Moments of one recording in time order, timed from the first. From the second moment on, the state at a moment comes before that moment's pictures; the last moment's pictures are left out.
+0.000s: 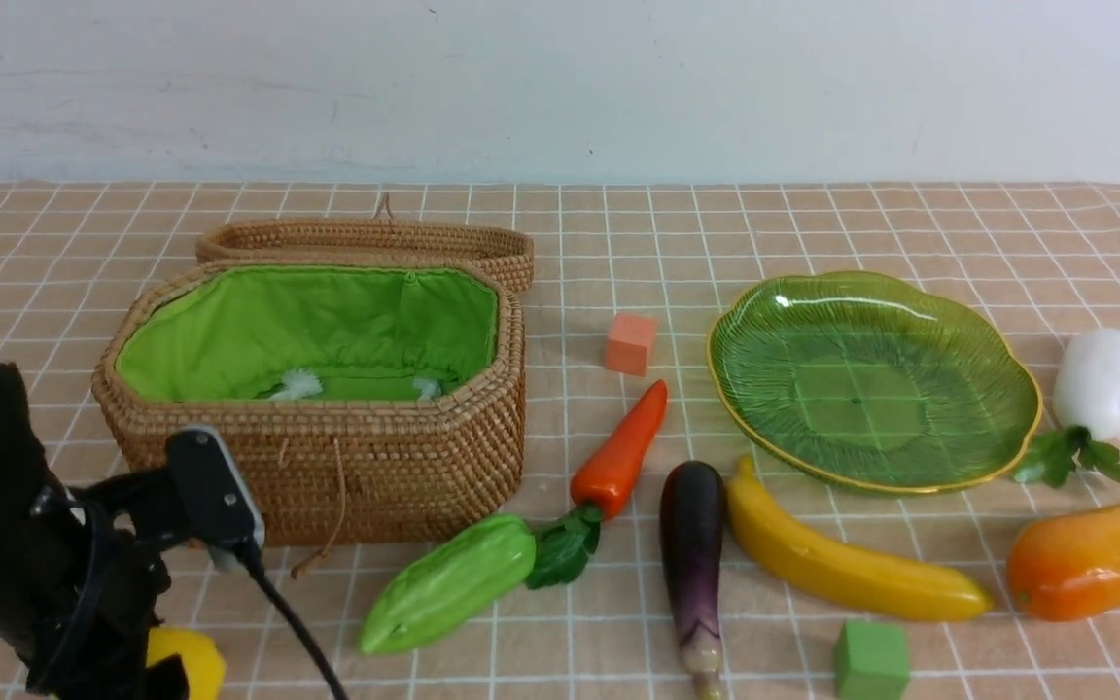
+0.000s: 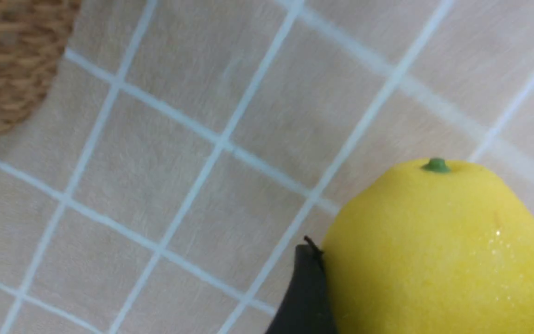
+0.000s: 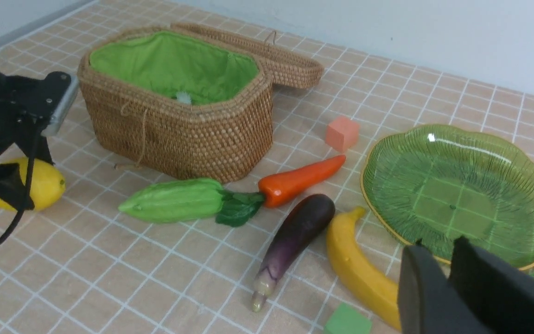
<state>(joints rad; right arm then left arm) 0.35 0.38 -0.81 0.25 0.82 -0.20 -0.16 1.39 -0.78 -0.16 0.78 0.89</state>
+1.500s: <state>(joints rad) 0.35 0.39 -0.90 0.04 1.10 0.16 -0.72 2.53 -2.38 -0.43 0.64 0.54</state>
